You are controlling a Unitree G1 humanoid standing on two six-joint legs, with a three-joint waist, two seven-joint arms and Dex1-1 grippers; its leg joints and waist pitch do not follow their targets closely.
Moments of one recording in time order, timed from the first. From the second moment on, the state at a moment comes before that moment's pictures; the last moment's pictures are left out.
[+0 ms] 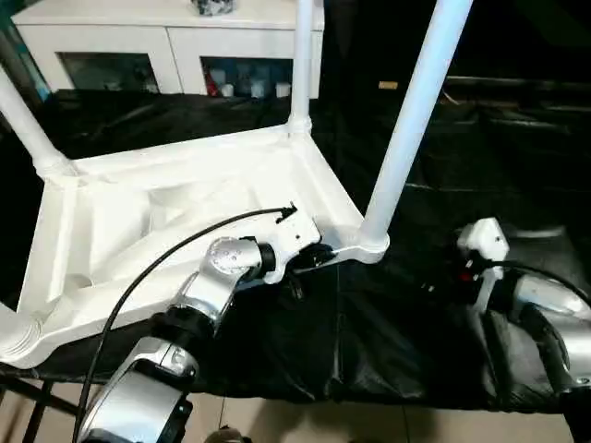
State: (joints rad) left arm -0.63 0.13 -0.23 0.71 0.07 -0.05 -0.85; right arm -0.22 -0.49 -0.02 0.19 0.27 0.19 1.03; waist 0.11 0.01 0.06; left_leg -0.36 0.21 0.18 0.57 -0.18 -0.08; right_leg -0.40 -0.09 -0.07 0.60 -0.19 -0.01
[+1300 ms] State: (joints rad) left arm -0.09 0.57 -0.12 -0.19 -0.09 0.63 -0.85; right arm -0.86 0.02 -0.02 1.07 0.14 -0.01 0.16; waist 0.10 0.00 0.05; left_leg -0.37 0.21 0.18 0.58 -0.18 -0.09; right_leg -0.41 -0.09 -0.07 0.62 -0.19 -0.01
